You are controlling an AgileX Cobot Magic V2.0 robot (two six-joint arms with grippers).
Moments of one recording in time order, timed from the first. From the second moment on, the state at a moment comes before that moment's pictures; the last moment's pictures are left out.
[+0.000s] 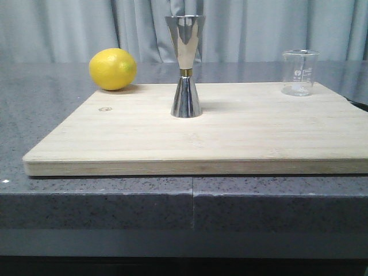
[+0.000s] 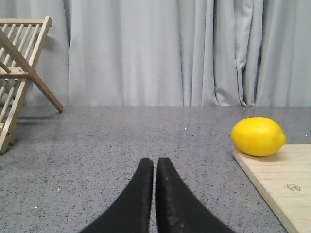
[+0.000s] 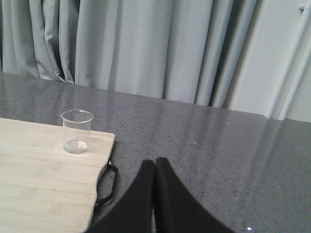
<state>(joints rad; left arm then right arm) -0.10 0.07 -0.14 0.22 0.08 -0.20 -0.09 0.00 -0.36 0.06 0.40 -0.23</state>
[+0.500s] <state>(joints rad) -0.10 0.03 -0.02 0.09 0.04 -0.20 -0.09 0.00 -0.36 0.06 0.41 -0.23</state>
